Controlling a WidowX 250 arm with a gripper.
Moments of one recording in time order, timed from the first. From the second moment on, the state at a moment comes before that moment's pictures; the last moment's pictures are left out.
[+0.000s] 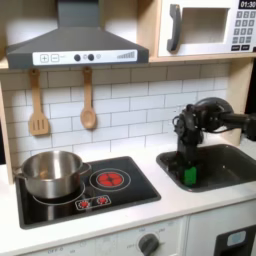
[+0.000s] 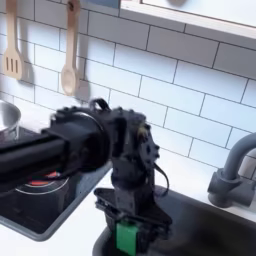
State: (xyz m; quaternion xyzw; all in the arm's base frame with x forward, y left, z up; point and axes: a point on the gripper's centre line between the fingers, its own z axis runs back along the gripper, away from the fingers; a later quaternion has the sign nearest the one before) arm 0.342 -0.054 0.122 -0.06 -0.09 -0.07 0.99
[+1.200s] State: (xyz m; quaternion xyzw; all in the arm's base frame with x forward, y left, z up) arm 0.314 -0.068 0.102 -0.06 -0.10 -0.11 0.99
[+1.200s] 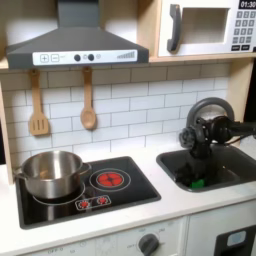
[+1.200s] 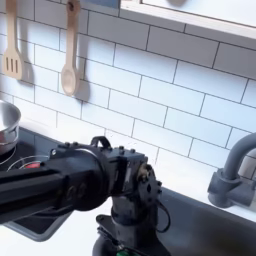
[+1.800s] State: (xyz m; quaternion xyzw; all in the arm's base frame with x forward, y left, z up) arm 0.309 -0.061 0.104 -0.07 -0.09 -0.10 0.99
